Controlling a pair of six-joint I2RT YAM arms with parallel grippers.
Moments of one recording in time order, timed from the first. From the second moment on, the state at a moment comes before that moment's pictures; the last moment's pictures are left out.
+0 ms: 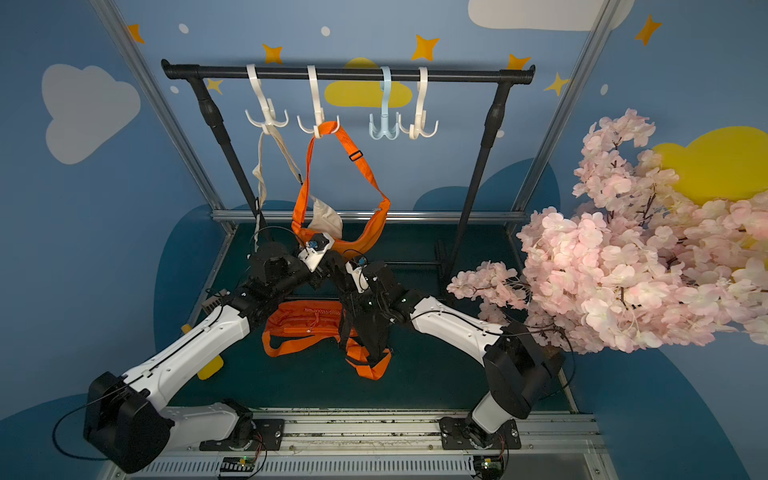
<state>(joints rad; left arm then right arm) -0.45 1.27 1.01 0.02 0.20 0.34 0.86 1.58 1.12 -0.14 -0.22 0.40</state>
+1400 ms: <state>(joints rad) -0.49 1.49 1.71 -0.11 0.39 0.01 0.70 1.42 1.87 -0.47 0.16 -0.07</state>
